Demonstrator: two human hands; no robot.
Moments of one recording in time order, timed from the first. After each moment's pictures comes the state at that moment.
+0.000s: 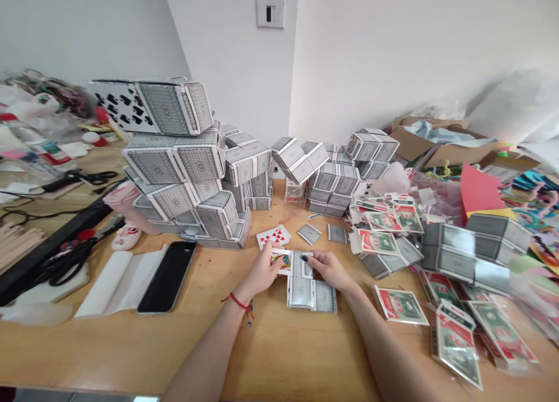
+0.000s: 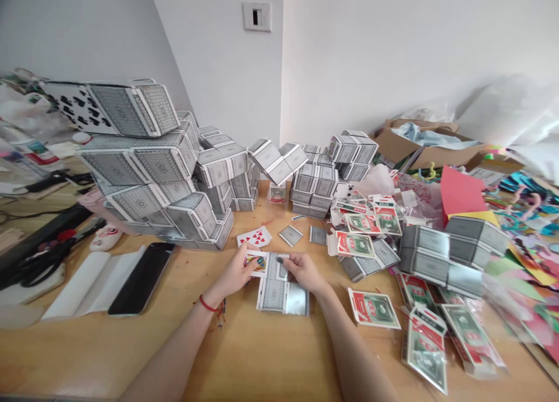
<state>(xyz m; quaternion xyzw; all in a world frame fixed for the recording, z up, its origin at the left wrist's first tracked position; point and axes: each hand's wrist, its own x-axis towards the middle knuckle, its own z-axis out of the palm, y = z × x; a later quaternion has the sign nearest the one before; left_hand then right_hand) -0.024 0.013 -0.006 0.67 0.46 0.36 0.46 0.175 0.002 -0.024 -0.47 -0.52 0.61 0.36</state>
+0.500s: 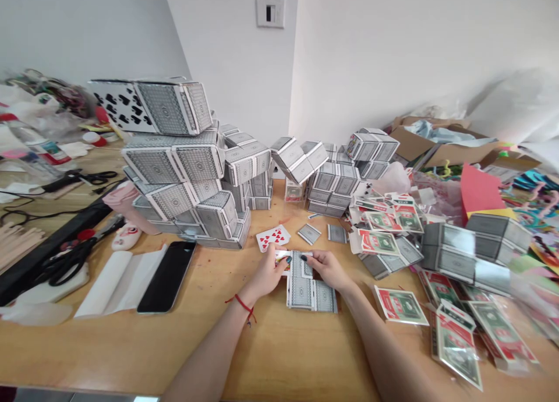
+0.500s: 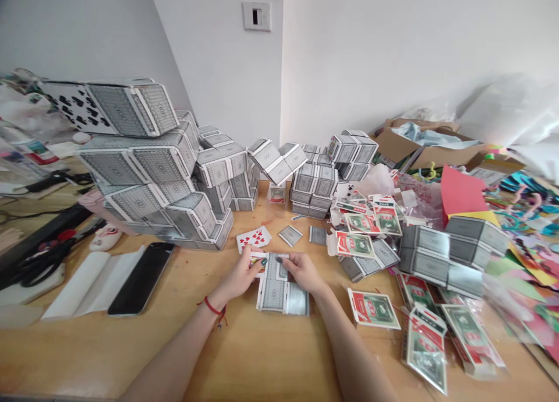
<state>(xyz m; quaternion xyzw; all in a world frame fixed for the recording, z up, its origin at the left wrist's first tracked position) -0.014 0.010 -0.021 0.65 0.45 0.35 0.51 0.172 0.002 -0.027 -0.46 -0.55 0.60 0.36</state>
